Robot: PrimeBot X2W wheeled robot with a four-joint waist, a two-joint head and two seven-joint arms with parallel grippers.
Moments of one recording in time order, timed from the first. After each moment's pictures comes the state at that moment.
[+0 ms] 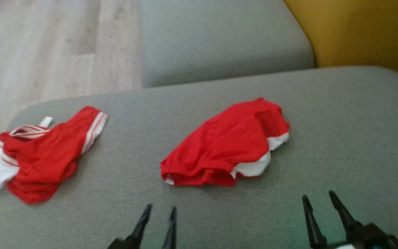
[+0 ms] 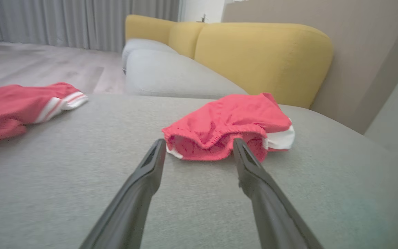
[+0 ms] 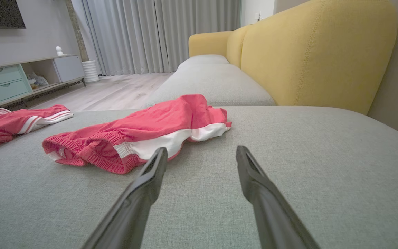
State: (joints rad) left arm 0.15 0.06 -0.42 0.25 -0.30 0.03 -0.25; right arm 0.23 -0.04 0.06 0.20 0.02 0.13 -0.26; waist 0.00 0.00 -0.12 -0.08
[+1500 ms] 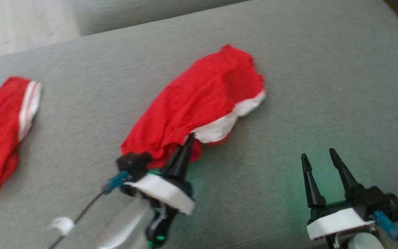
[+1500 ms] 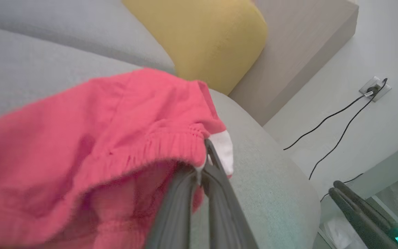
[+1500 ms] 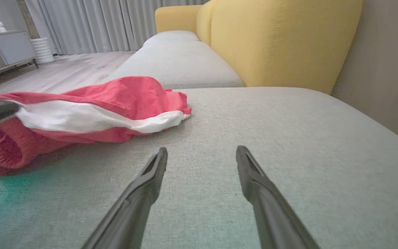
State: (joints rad) left arm -0.41 0.08 -0.76 0.52 -0.85 -0.12 -0.25; right arm 0.05 -0.05 0.06 0.18 0.02 0.13 -0.26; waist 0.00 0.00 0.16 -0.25
